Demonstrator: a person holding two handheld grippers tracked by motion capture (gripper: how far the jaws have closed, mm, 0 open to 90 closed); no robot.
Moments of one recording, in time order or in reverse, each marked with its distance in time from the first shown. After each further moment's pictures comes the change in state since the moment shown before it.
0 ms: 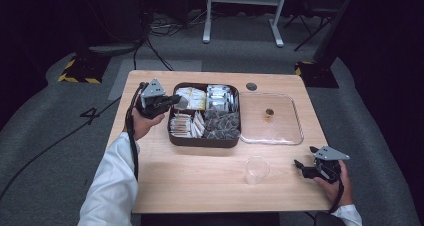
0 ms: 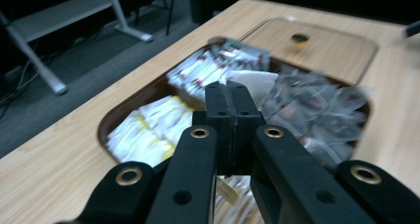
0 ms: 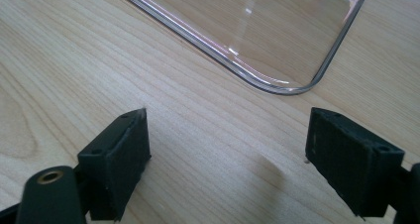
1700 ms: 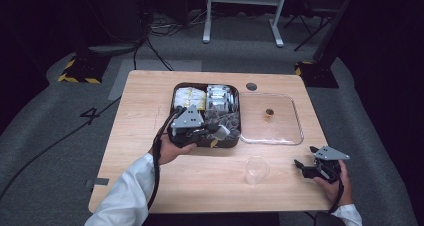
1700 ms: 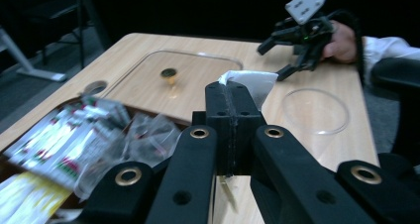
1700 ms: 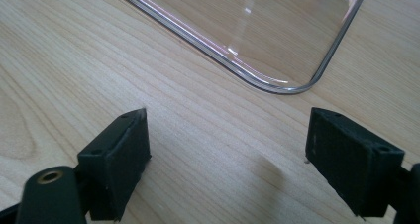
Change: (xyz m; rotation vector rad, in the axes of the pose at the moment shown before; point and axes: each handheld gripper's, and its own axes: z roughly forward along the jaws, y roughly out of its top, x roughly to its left) left arm -0.118 0.034 0.014 -0.048 -0.296 0.154; right arm 0.000 0.000 0.000 0.002 -0.001 0.005
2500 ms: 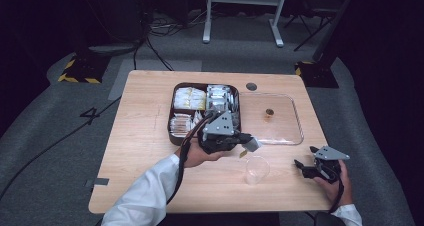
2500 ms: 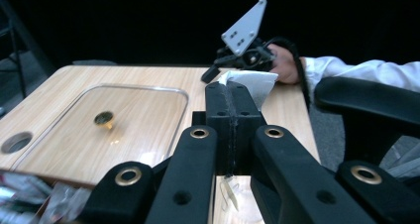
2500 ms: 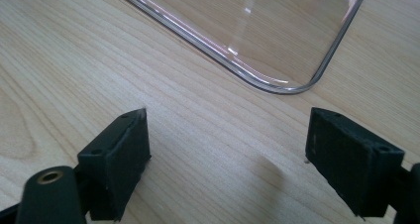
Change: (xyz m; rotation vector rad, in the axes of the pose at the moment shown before) left arm -0.036 0.039 0.048 -0.036 -0.176 0.063; right arm 0.000 0.000 0.000 0.001 0.001 0.001
